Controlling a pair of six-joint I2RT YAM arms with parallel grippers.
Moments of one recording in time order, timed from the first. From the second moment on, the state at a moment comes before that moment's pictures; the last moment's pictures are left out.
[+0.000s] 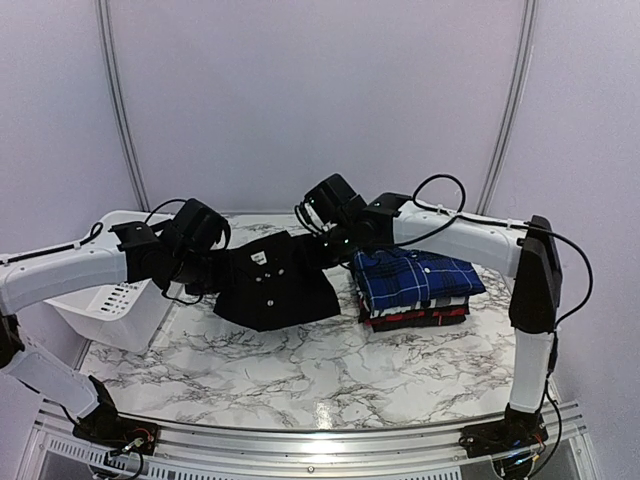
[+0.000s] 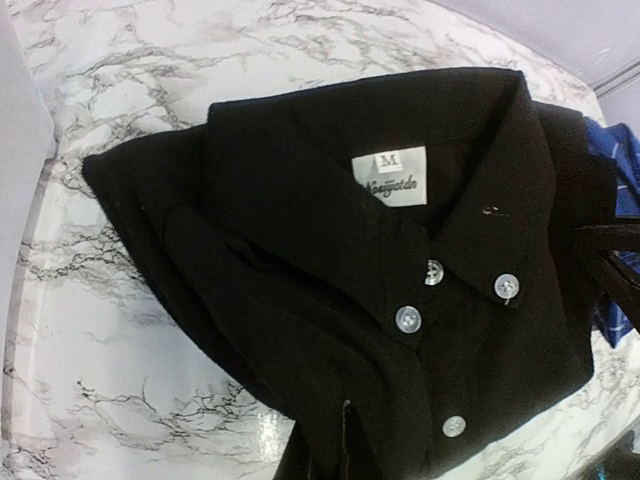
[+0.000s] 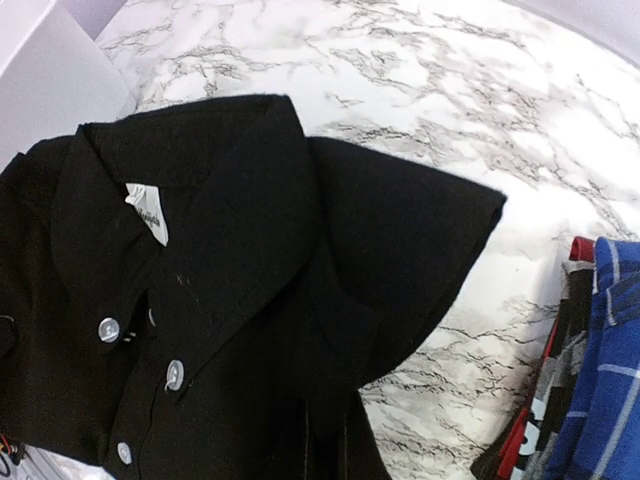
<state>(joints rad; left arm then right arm) -0.79 1.40 1.07 -0.59 -0.22 -0.78 0.89 1.99 1.74 -0.61 0.10 0.44</state>
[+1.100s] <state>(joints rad) -1.02 2.22 2.17 -0.52 -0.14 -0.79 0.32 1.50 1.49 -0.78 0.17 0.22</state>
